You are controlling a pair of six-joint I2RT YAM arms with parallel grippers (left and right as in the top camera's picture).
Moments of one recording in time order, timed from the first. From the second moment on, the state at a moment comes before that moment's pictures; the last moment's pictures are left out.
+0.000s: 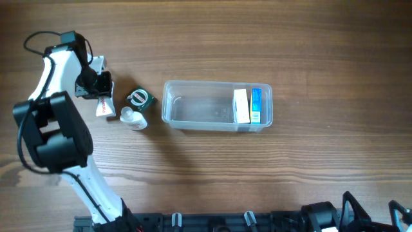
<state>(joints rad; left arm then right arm) 0.24 2.10 1.59 -1.03 0.06 0.12 0.17 0.31 1.38 -1.59 0.20 0.33</state>
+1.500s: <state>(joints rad) -0.62 1.97 1.62 -1.00 0.13 0.57 0.17 0.31 1.38 -1.59 0.20 0.33</state>
